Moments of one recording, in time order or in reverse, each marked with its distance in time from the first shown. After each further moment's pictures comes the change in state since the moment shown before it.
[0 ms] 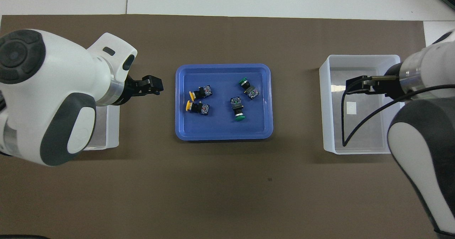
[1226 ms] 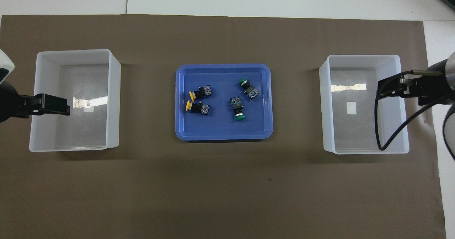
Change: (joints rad) left arm 0.273 -0.192 0.030 0.042 -0.002 -0.345 0.491; right arm -0.081 0.008 -0.005 0.174 -0.006 -0.274 0.023
